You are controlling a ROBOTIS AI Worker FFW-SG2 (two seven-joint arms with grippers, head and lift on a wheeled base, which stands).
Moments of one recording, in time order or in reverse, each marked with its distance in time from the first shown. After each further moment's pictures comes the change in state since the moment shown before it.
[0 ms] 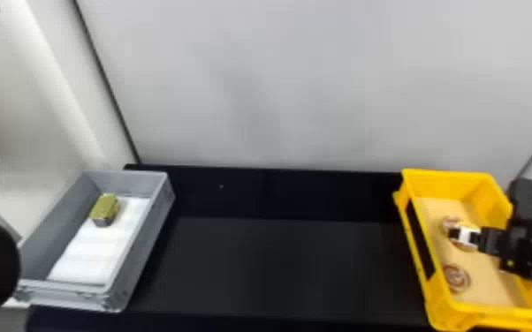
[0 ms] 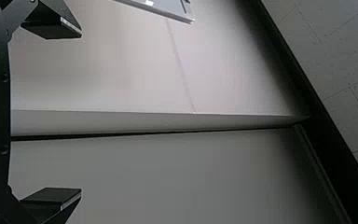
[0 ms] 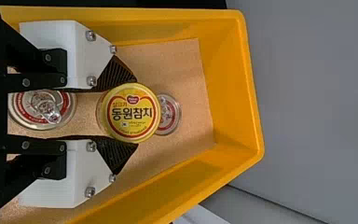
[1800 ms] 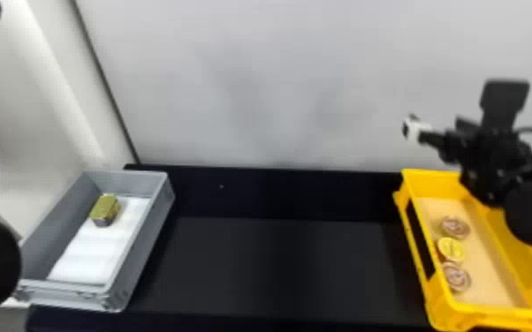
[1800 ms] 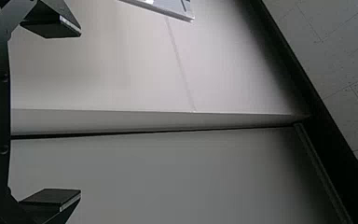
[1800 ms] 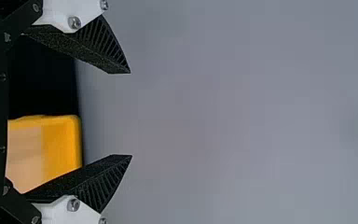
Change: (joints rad) left arm -0.007 0.000 -0.004 0.002 -0.004 0.008 -0.003; right arm -0.040 0.048 0.148 -0.423 0.066 -0.181 -0.041
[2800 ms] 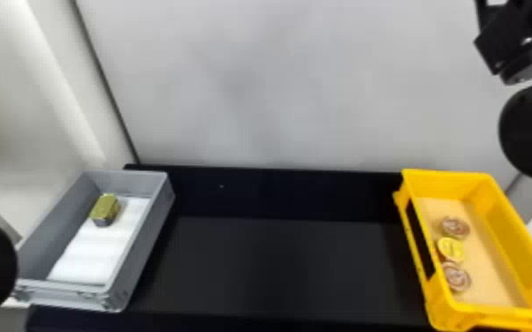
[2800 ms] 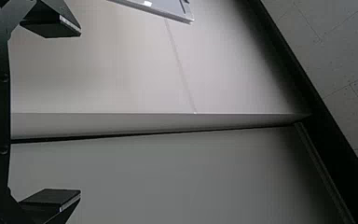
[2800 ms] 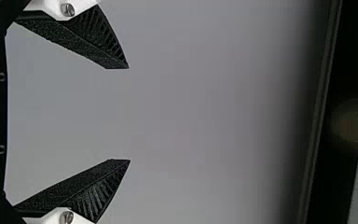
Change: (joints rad) left arm 0.010 0.001 0.014 0.003 -0.005 -0.010 -0.008; right arm -0.222 0.044 0.180 -0.411 0.335 -0.317 -0.098
